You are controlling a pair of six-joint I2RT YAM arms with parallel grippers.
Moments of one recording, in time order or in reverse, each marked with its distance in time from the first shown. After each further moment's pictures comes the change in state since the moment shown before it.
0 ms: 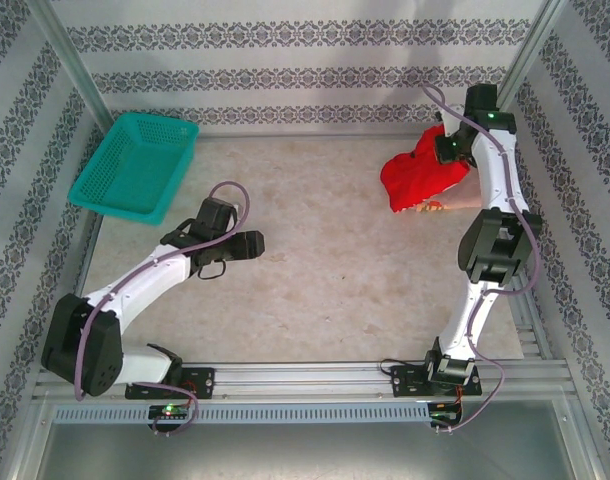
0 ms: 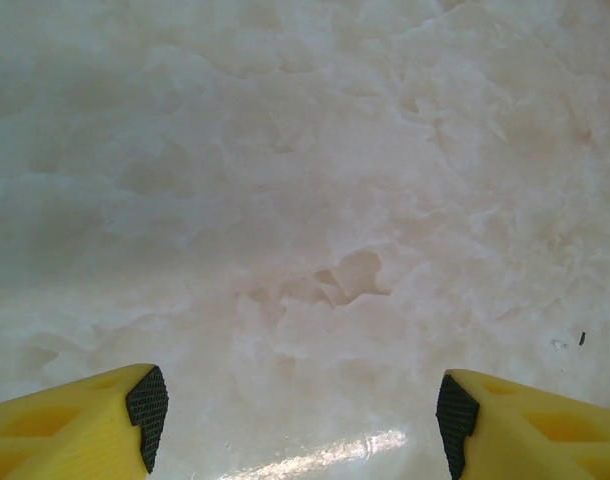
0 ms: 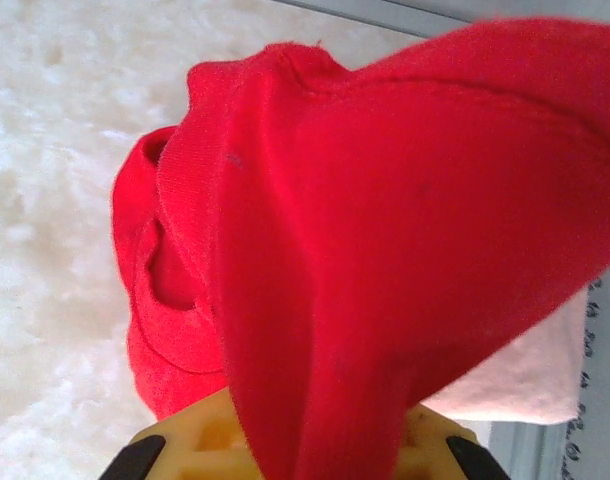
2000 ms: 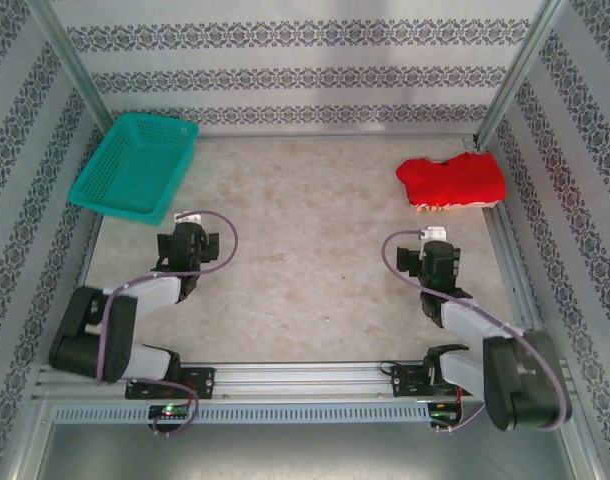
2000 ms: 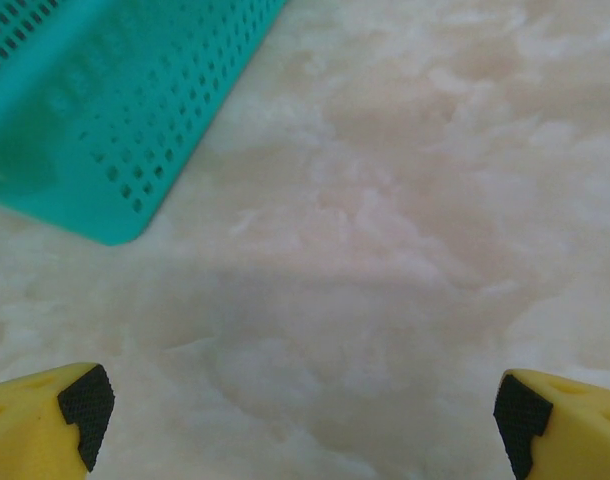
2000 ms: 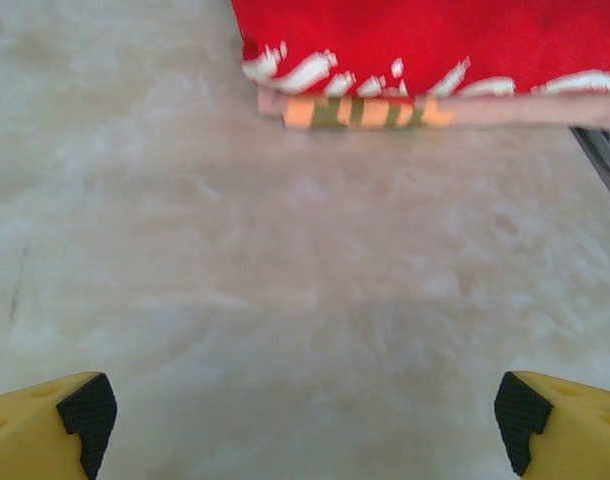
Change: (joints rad) left arm 0.232 0.078 -0.413 0.781 -0.513 0.439; right arm 0.268 -0.908 -1.851 1.419 0.362 0.356
